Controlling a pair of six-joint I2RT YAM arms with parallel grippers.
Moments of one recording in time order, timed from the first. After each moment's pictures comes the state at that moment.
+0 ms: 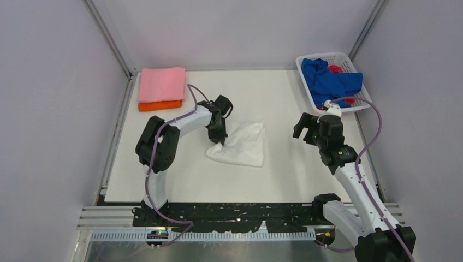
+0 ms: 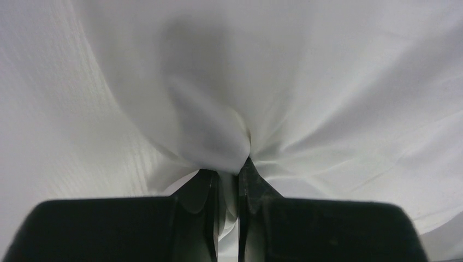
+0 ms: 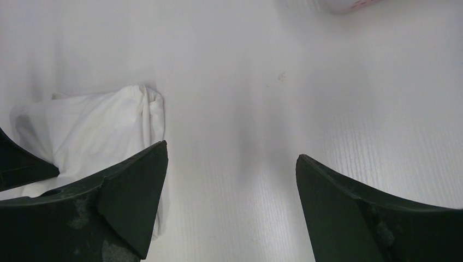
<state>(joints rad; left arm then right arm) -0.58 1.98 1.41 -0.74 0.00 -0.65 0.15 0.85 0.67 -0.36 0.10 0.39</state>
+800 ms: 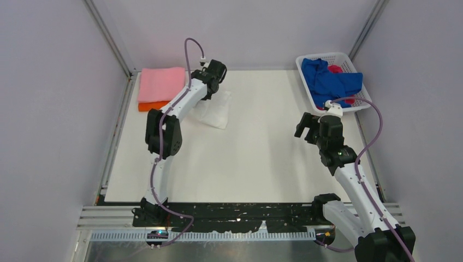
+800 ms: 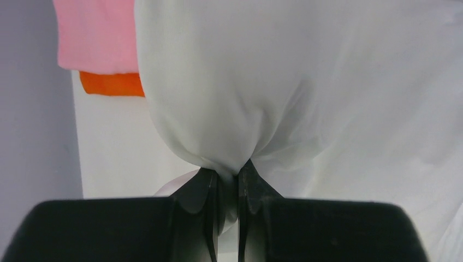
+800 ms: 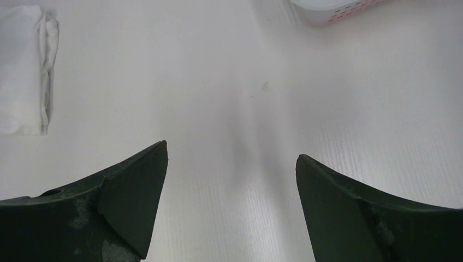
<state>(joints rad) -0.47 2.20 2.03 -0.93 -0.66 -0.25 0.15 0.85 0.65 -0.33 0.16 0.36</state>
